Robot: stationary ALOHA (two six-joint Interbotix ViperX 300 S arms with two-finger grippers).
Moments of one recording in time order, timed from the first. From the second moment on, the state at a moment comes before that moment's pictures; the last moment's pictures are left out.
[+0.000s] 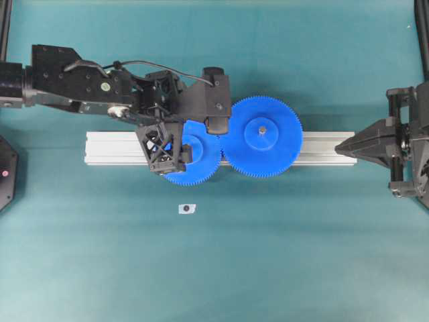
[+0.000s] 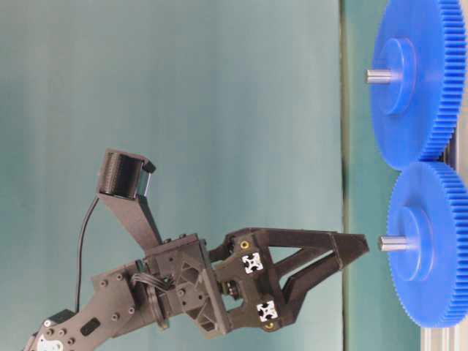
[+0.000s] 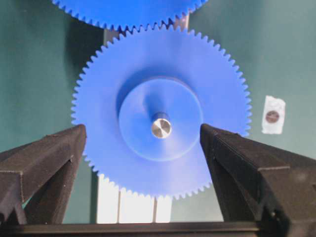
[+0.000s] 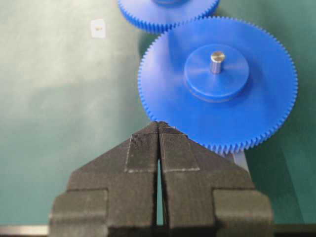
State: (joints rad) left arm 0.12 0.04 0.34 0.02 0.75 0.03; right arm -0.05 -0.87 1.21 0.04 0.16 0.10
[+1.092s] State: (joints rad) left arm 0.04 -0.15 0.33 0.02 0.81 0.03; right arm -0.04 -0.88 1.21 0.04 0.15 0.10
